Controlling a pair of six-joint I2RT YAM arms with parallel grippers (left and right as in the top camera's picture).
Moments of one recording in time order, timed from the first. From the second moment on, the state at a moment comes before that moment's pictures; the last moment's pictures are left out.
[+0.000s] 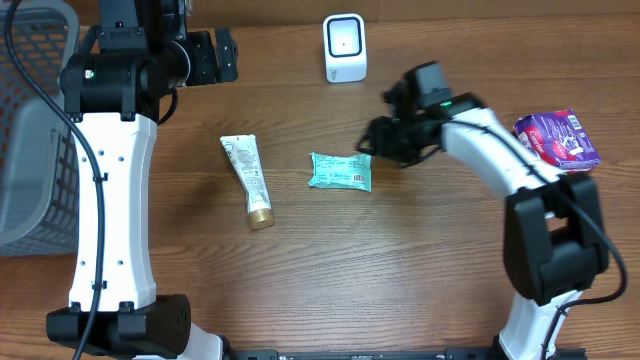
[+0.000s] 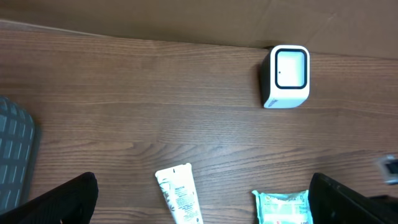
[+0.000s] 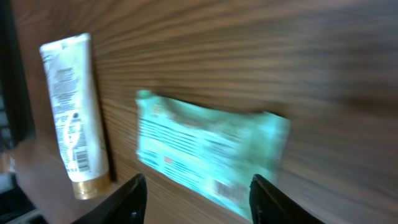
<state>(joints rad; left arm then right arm) -0.01 1.70 2.01 -1.10 0.07 -0.12 0.35 1.99 1.45 -0.63 -0.51 0.41</state>
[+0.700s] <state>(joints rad) -0.01 1.70 2.01 -1.10 0.07 -0.12 0.60 2.14 1.46 -0.16 -0.13 0.76</state>
